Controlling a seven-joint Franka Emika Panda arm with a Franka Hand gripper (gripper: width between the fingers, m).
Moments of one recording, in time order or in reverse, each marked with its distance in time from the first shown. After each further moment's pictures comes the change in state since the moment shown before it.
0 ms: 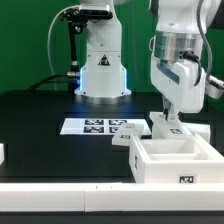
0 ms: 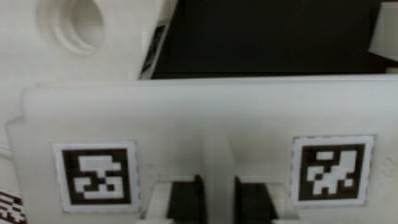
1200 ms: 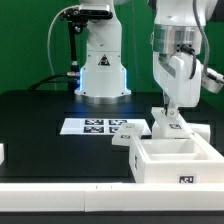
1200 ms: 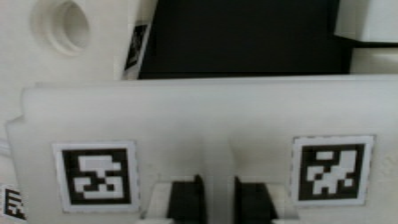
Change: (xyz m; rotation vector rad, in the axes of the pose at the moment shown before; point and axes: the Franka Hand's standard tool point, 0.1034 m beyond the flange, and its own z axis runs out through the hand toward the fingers) arm 0.005 -0.007 -0.012 0.002 -0.020 0.076
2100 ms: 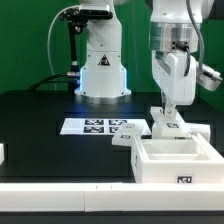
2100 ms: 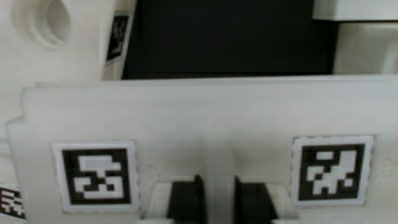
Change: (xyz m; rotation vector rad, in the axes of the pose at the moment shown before) arm 0.004 -0.007 -0.004 0.014 -0.009 0.034
